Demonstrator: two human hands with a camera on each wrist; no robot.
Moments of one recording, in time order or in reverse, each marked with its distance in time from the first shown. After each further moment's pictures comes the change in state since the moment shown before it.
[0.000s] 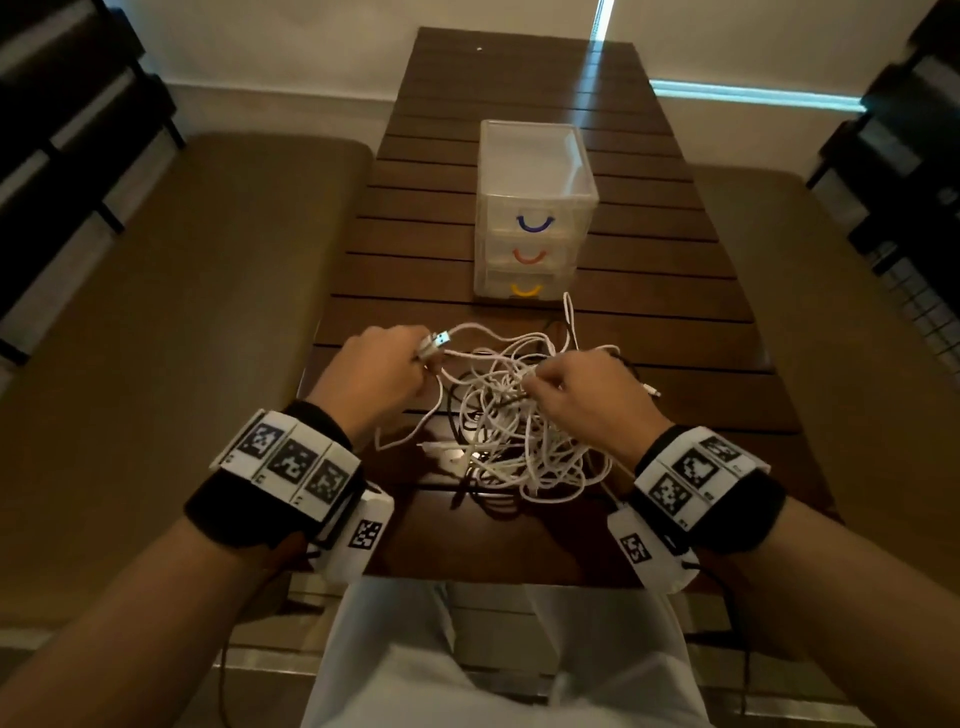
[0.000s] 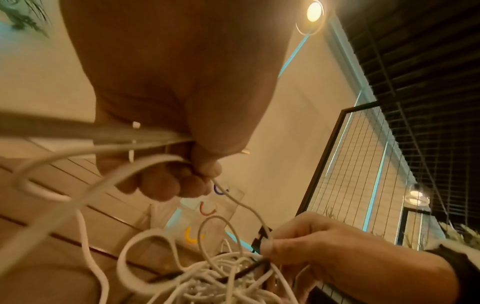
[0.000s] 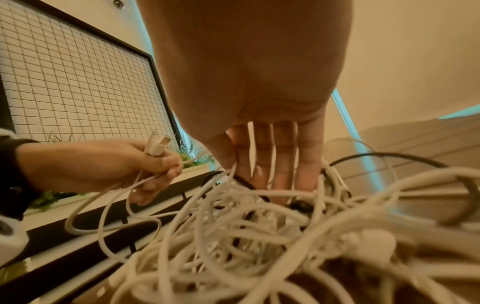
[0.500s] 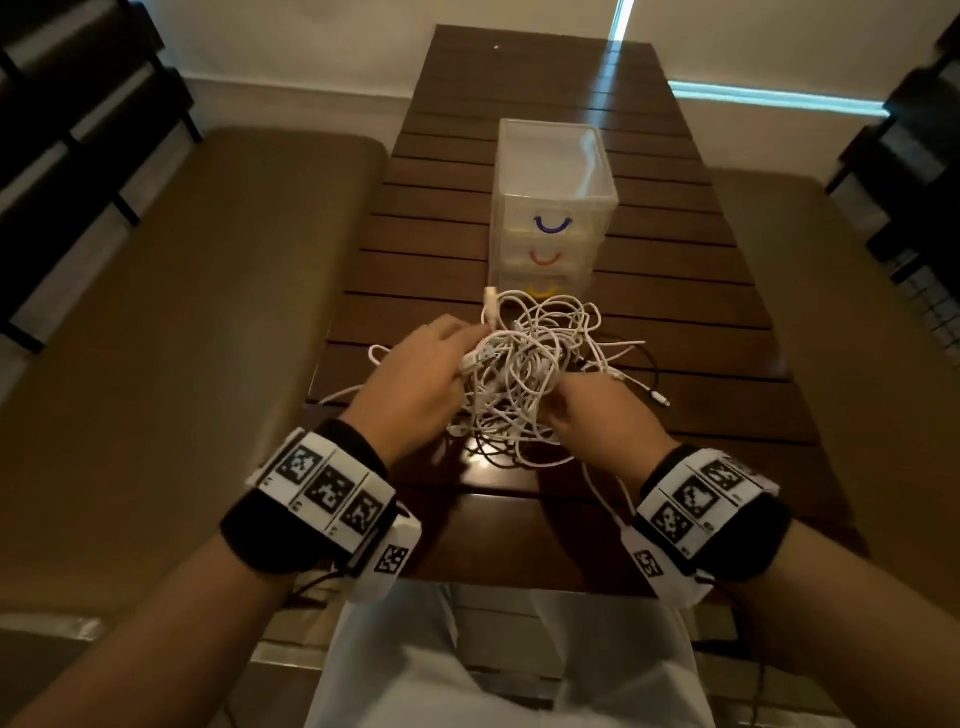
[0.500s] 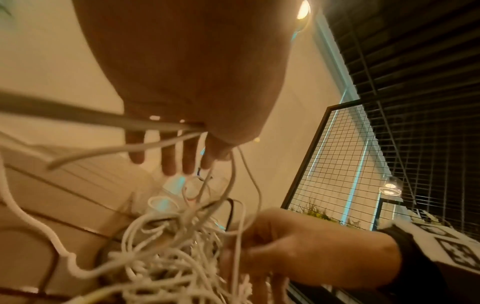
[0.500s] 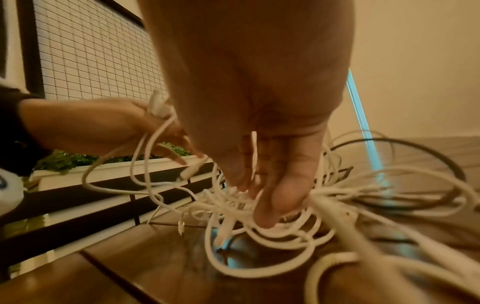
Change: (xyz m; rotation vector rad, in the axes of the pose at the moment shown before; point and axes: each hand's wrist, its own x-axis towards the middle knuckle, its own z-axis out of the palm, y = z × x) left_hand -0.004 0.003 0.022 -0.121 0.130 0.273; right_hand -0.001 0.004 0.018 -0.100 -0.094 -0.005
